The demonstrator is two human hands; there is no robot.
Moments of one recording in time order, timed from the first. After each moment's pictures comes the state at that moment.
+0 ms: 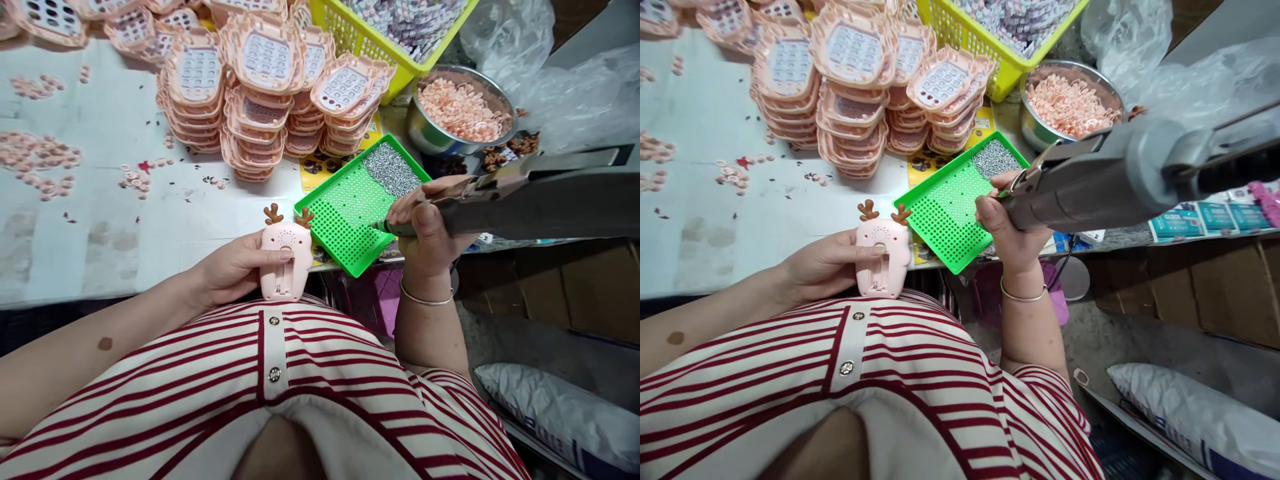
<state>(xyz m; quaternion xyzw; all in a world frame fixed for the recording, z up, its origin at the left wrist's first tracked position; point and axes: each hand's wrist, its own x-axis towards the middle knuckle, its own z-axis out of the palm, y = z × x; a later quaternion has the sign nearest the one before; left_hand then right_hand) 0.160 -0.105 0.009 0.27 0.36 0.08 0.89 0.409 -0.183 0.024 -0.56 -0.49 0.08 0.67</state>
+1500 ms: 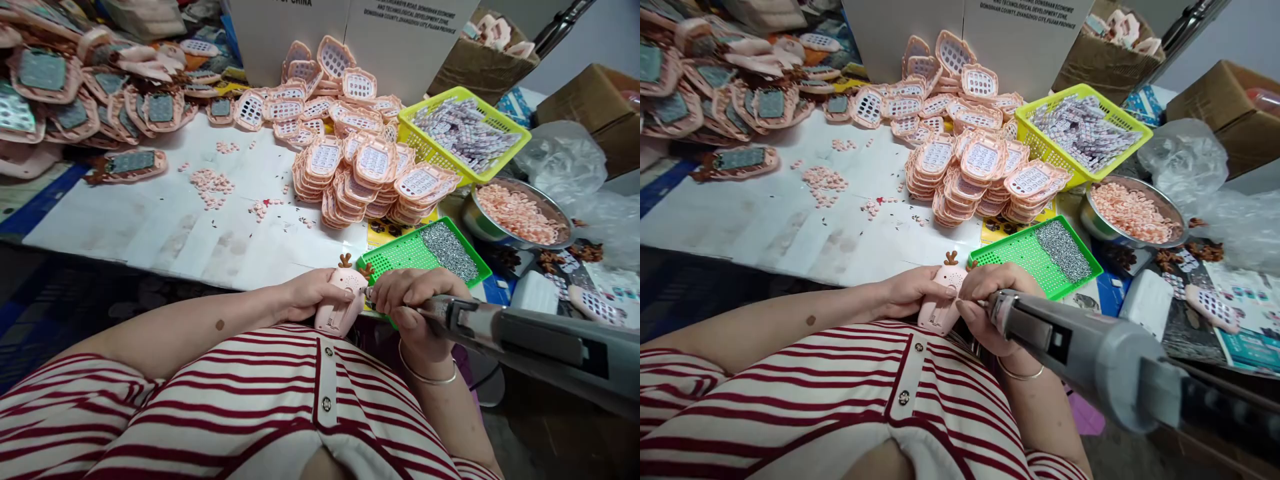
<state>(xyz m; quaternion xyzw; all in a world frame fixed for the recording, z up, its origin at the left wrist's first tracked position) 0.171 -0.098 0.001 0.29 0.28 0.11 0.91 0.317 -0.160 0.064 -0.29 -0.60 0.33 0.67</state>
